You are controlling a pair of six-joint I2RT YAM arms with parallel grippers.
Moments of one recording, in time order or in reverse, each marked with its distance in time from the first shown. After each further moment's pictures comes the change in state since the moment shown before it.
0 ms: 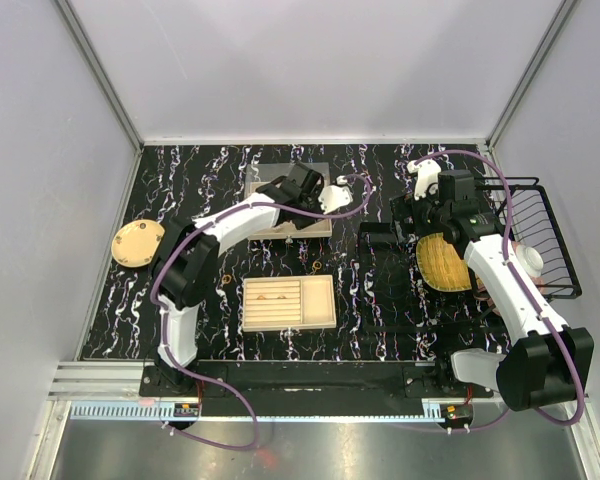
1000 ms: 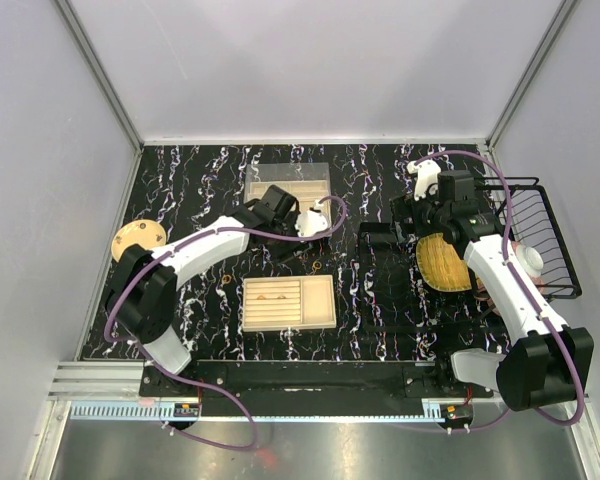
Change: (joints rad) left arm 0.000 -0.341 -0.332 -0.105 0.131 -0.095; right arm 0.000 0.000 -0.003 0.000 0.000 0.000
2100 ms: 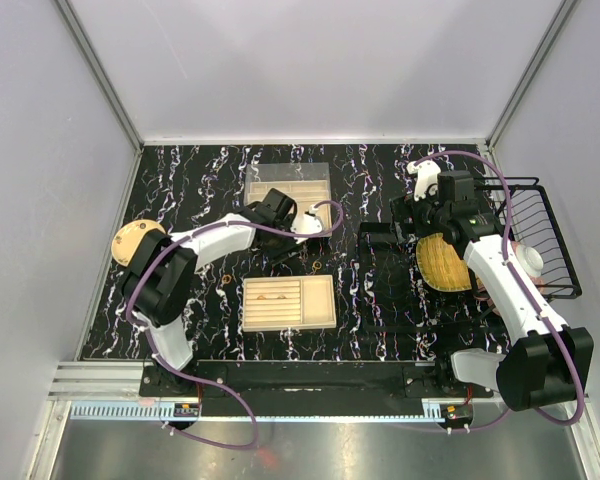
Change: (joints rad) left arm 0.056 0.125 -0.036 0.055 -0.054 0.038; right arm 0.000 0.000 -0.003 0.000 0.000 0.000
